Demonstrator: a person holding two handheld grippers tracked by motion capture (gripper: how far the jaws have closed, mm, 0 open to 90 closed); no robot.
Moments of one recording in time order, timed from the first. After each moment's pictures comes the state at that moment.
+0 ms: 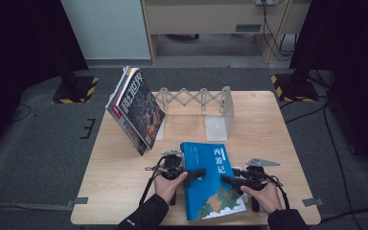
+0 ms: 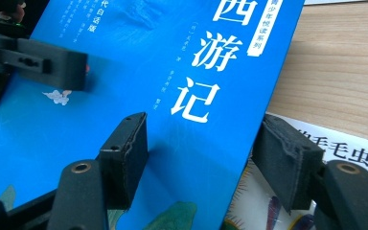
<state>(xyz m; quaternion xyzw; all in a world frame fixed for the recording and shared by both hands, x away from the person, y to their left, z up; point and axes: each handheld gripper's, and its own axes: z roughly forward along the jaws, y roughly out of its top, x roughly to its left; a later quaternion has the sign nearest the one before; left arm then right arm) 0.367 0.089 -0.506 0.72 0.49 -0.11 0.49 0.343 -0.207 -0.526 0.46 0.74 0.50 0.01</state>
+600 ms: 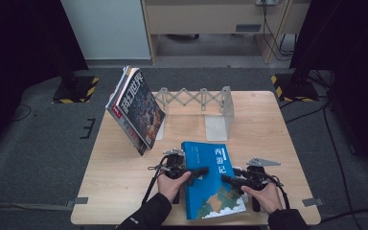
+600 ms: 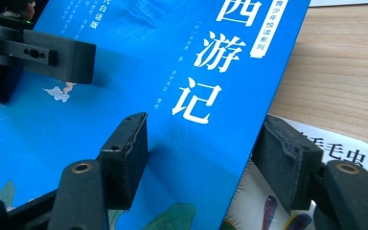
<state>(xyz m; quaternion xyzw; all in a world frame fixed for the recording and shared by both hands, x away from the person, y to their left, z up) 0.370 0.082 -0.511 0.70 0.49 -0.11 0.50 0.344 -0.208 -0.525 0.45 0.74 0.50 0.01</state>
